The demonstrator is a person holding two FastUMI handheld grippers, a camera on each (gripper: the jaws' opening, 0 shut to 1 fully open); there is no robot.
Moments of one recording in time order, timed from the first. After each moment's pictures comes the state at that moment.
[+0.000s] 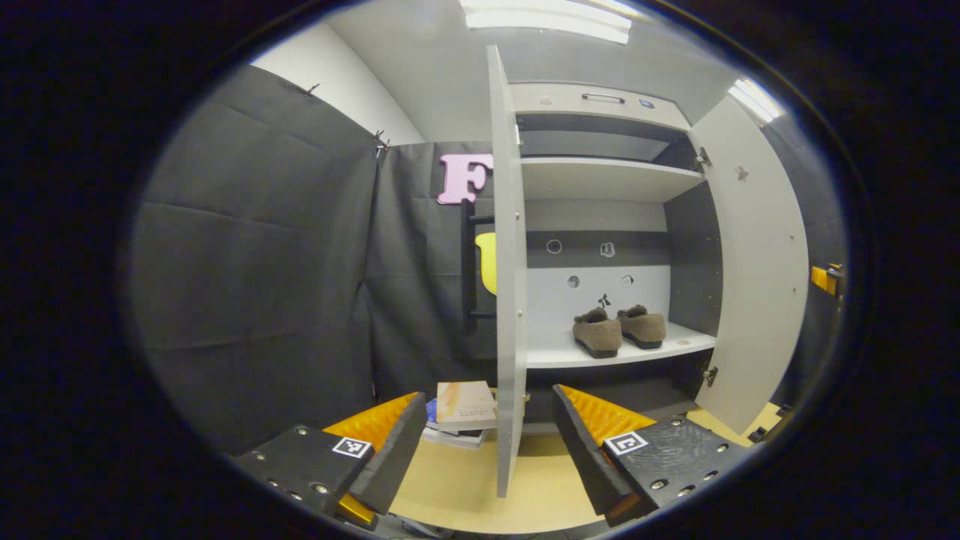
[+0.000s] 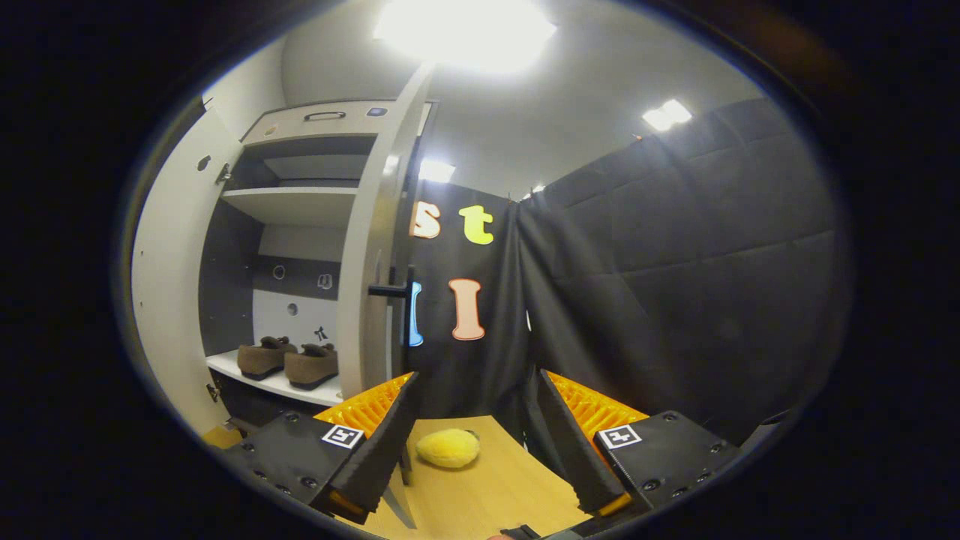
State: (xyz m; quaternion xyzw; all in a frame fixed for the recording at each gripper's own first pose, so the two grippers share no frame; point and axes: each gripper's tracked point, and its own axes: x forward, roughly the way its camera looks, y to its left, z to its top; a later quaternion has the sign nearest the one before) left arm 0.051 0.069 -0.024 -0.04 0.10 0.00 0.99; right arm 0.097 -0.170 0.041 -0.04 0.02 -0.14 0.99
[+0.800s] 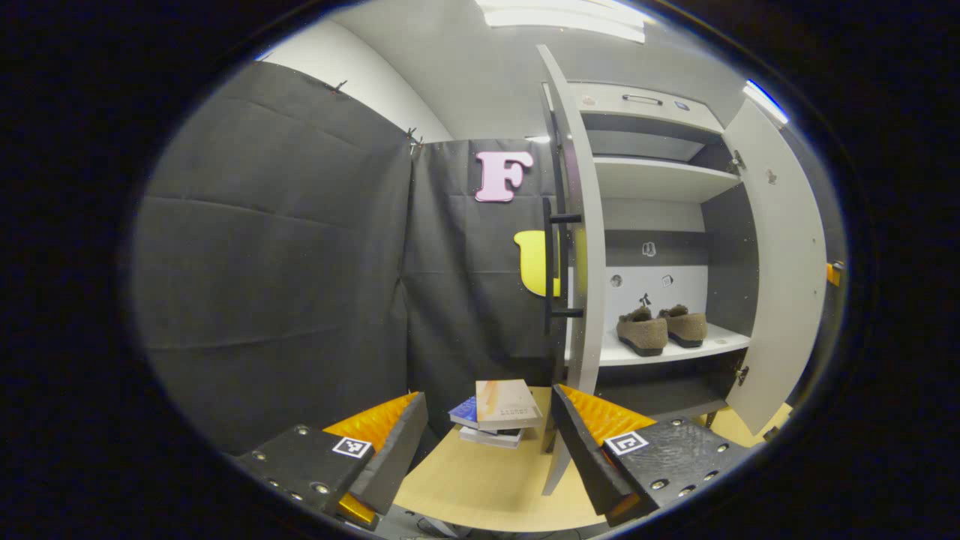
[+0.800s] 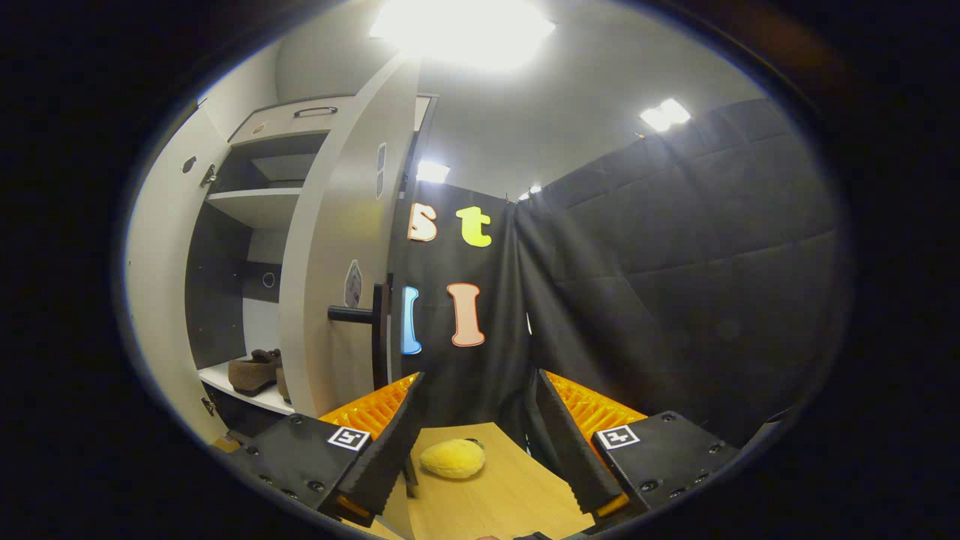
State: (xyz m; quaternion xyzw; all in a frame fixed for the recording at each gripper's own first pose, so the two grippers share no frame) left arm 0.046 0.131 -0.032 -0.05 0.11 0.05 0.99; right arm 0.131 -0.137 0.043 -0.03 0.03 -0.11 0.99
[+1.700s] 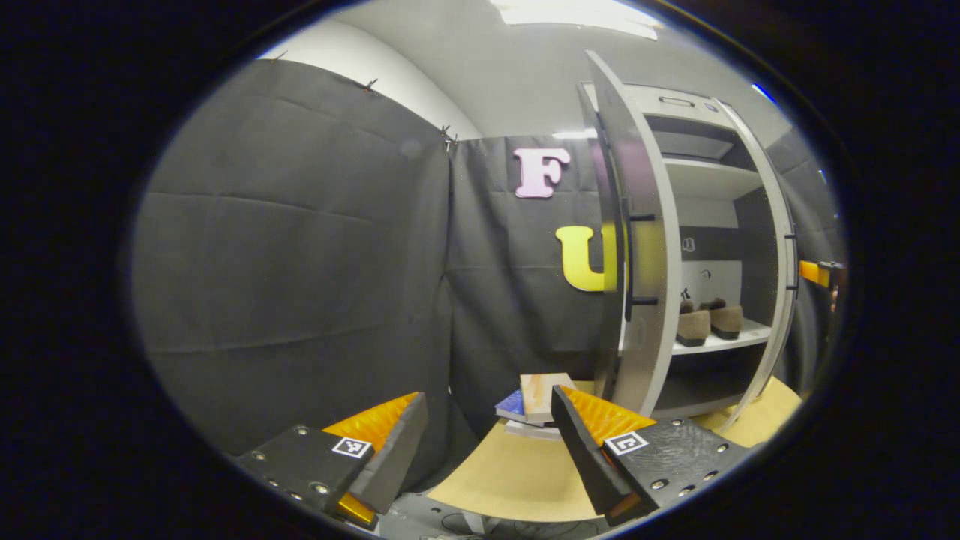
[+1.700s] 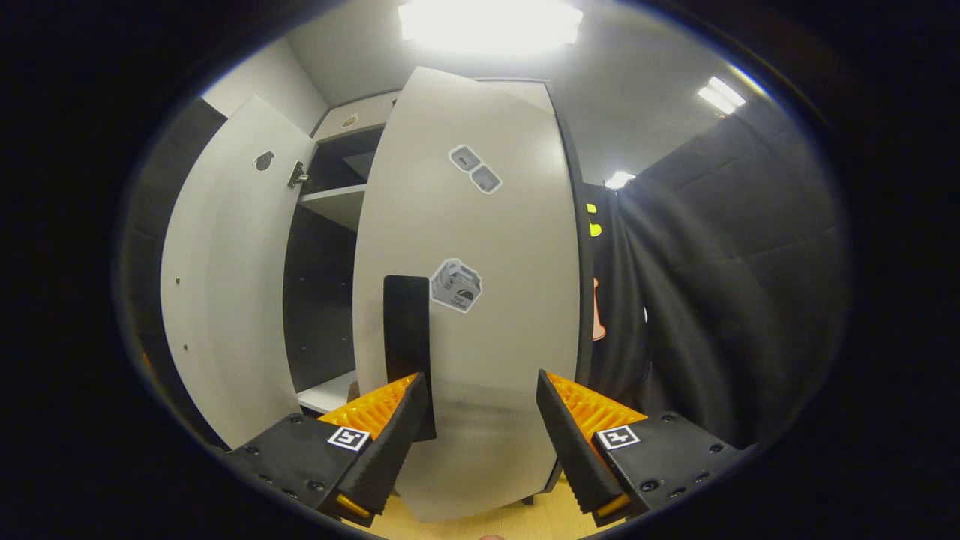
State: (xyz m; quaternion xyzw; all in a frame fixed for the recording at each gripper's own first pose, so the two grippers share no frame) left arm 0.011 0.219 -0.038 -0.04 0.12 0.12 0.99; right arm 0.185 0.045 0.024 0.00 0.04 0.05 1.00
